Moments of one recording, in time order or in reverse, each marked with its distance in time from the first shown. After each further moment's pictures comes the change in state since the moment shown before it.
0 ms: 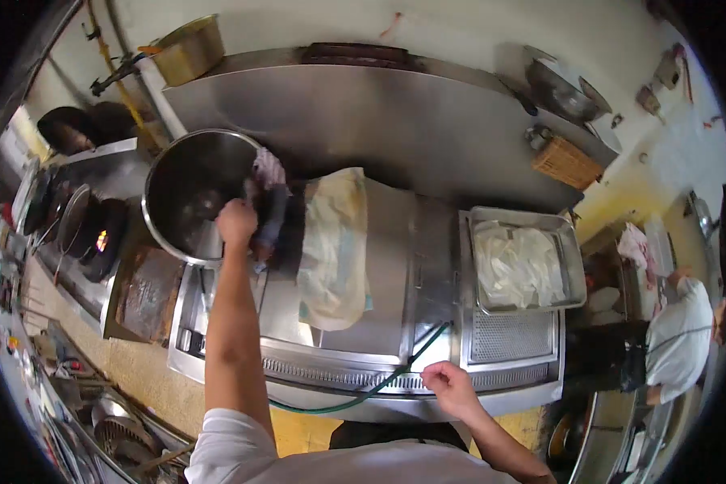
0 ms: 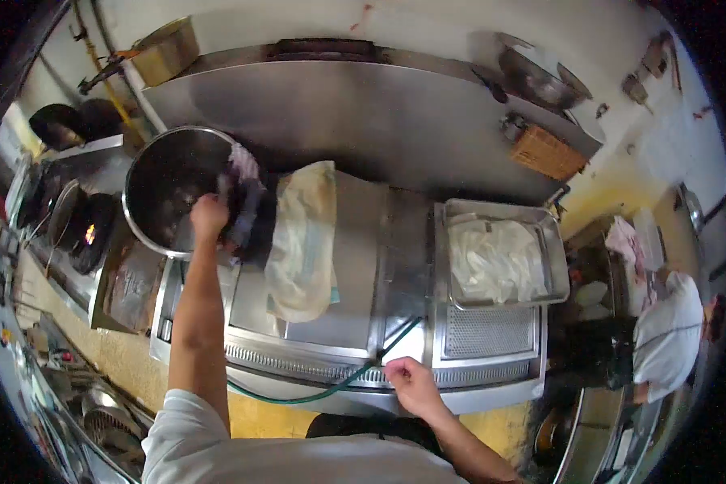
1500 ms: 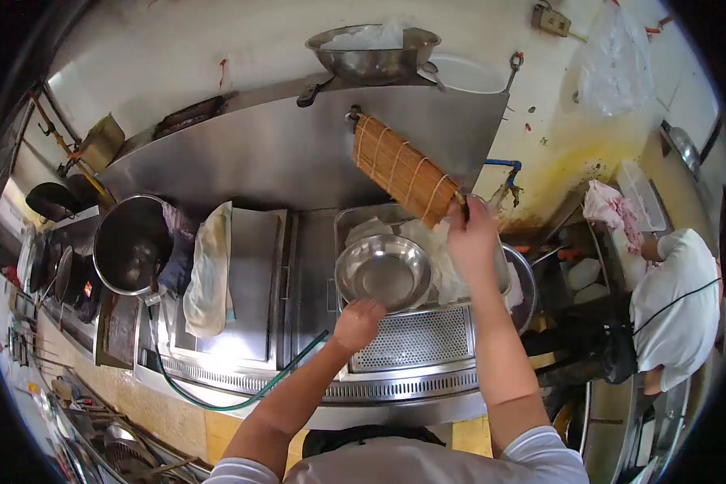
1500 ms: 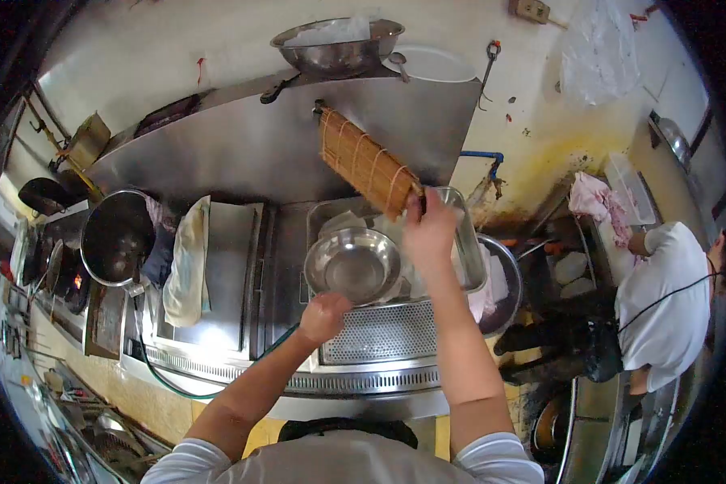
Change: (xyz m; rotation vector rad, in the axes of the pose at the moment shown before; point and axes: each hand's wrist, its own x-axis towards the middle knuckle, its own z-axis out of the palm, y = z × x) left_hand -0.445 0.434 0.075 -0.465 -0.346 1.095; right_hand 0.114 -0.078 -0.417 -0.392 0.895 -0.580
